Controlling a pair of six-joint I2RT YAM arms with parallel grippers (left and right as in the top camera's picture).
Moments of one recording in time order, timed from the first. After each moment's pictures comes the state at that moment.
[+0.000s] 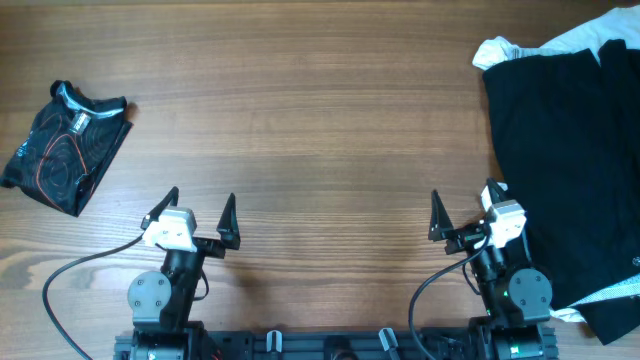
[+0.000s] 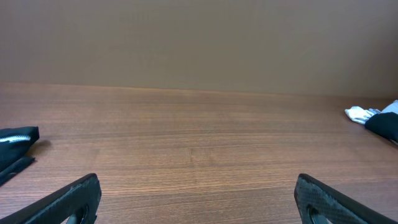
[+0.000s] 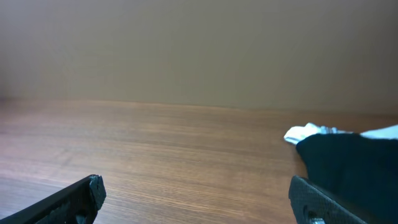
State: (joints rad) left arm -0.02 0.01 0.01 -0.06 0.15 -0.12; right arm 0.09 0.02 0.01 0.00 -0.13 0.06
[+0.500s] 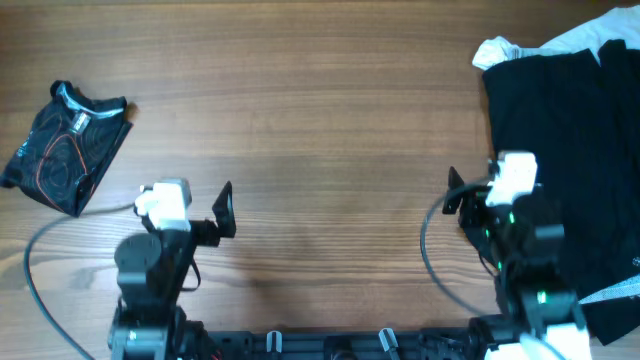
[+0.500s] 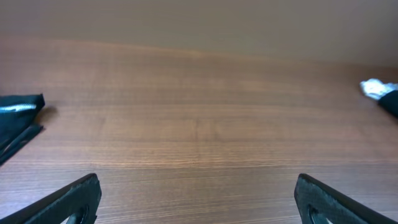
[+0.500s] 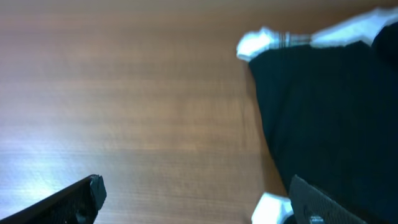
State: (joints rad) left arm -0.02 0.38 0.29 -0.21 0.13 -0.12; right arm 0.09 0.70 0.51 -0.36 0.08 0.05
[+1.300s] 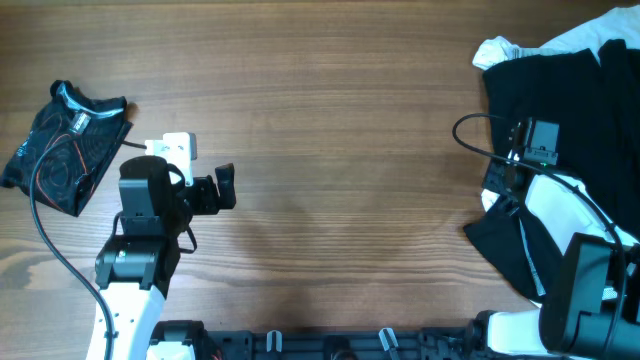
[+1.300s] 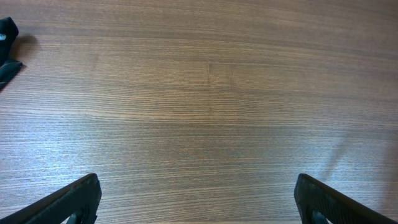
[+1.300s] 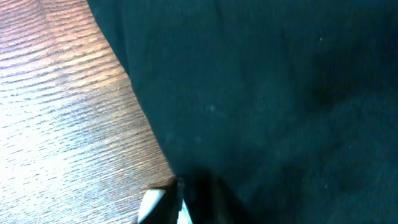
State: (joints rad) left arm -0.02 0.92 0.63 -0.43 0.13 -0.12; right arm -0.21 1.59 0.78 -0.35 0.19 0.11
